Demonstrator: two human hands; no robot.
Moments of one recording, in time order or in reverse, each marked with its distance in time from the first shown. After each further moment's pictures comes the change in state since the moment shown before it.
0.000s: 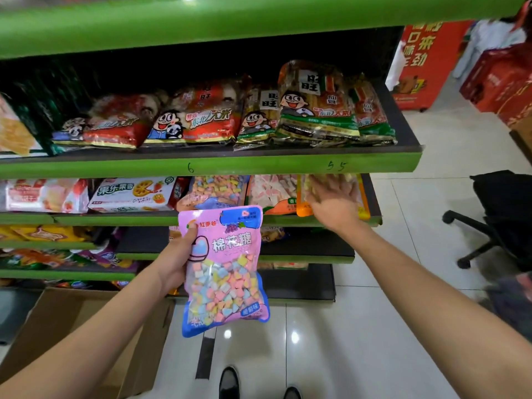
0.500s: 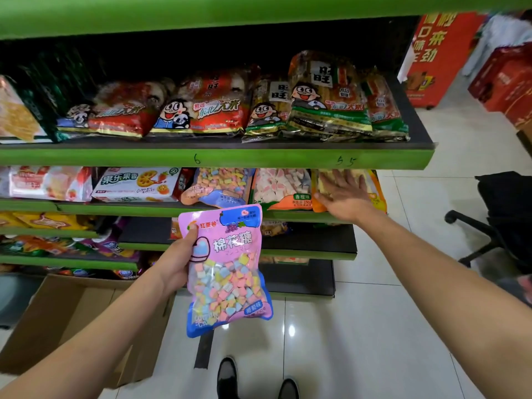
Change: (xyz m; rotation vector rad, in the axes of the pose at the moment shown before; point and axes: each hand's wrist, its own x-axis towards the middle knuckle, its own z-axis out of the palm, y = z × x) left_hand 0.003 -0.018 -0.011 -0.055 0.036 -0.079; right_hand 0.021 0.028 0.000 -0.153 -0.212 -0.071
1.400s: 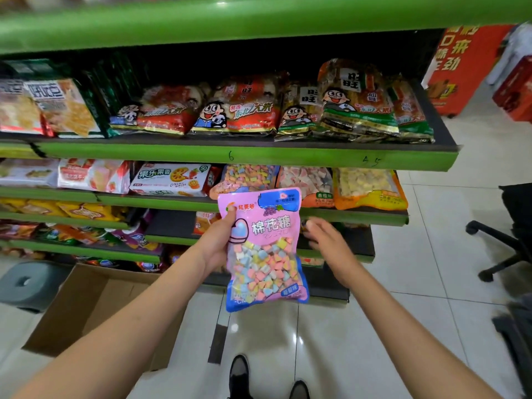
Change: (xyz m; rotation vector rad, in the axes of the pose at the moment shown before) left_hand -0.017 0.015 0.026 -0.060 -0.139 0.004; right_hand -0.136 -0.124 0.020 1.320 -0.057 0.045
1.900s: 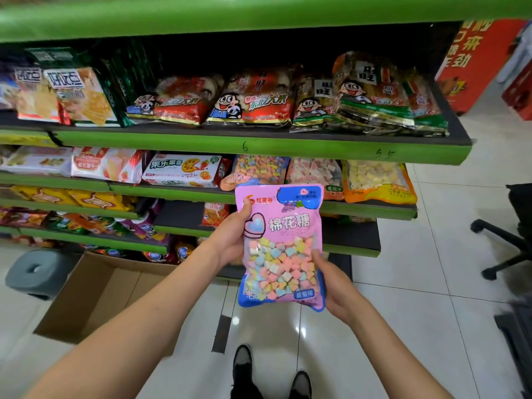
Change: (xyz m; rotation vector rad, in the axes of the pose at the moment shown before) left_hand -0.008 -0.011 0.000 -0.098 -0.183 0.039; right_hand -0.055 0.048 0.034 0.602 -0.208 0.418
